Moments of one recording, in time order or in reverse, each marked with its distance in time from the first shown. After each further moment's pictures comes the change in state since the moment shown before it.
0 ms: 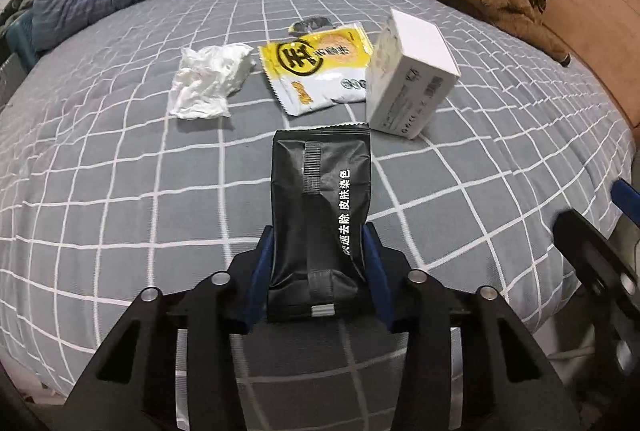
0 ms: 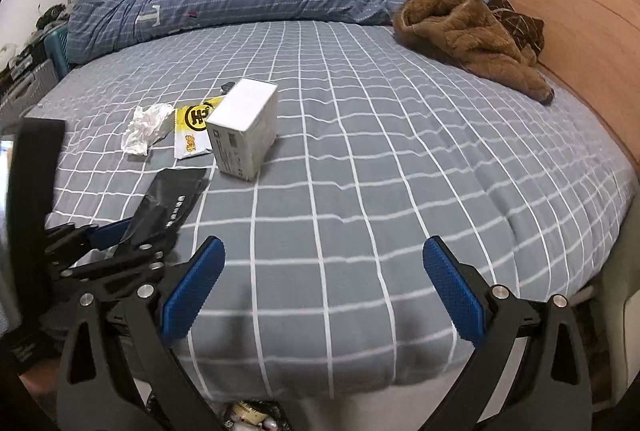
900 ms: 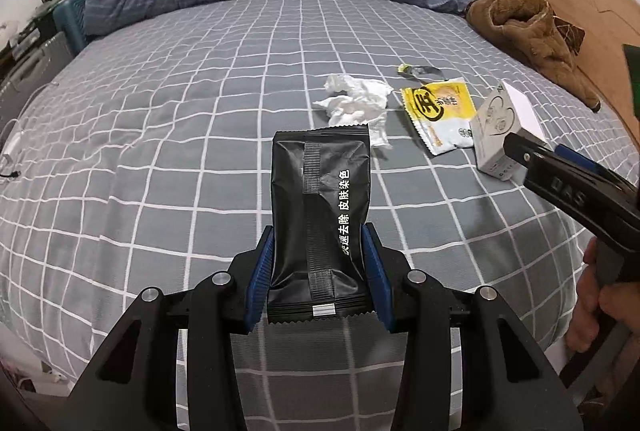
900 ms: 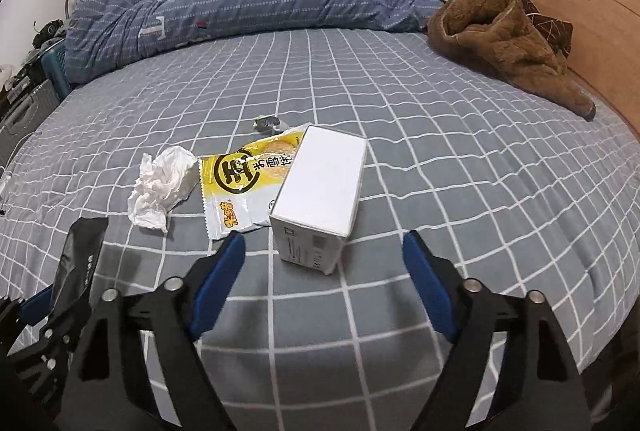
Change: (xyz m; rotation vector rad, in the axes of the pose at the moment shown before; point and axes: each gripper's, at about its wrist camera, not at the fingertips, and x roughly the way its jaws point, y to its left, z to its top) left arm -0.042 0.097 -0.003 -0.097 -0.077 0.090; right arm 0.067 0.061 0.058 0.062 -0.018 0.058
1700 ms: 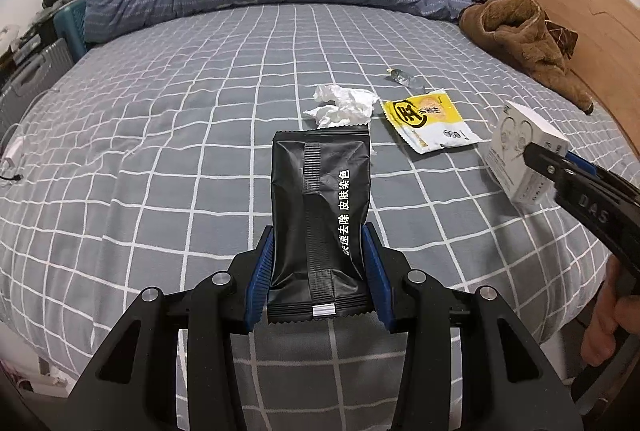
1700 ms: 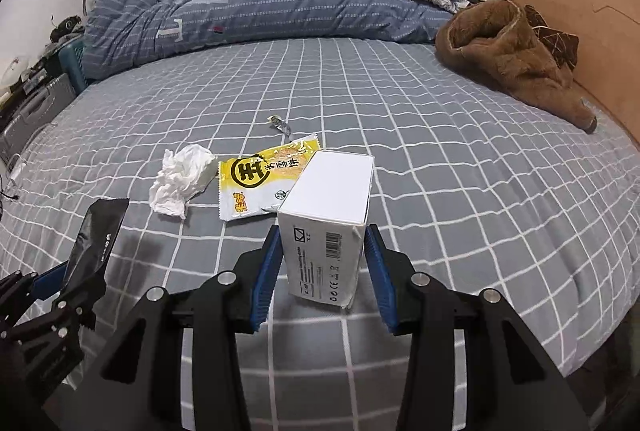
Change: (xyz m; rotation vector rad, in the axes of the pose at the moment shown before) left arm -0.016 -0.008 -0.005 0.008 -0.035 -0.012; right arm -0.044 -0.015 -0.010 -0.038 -0.030 0.051
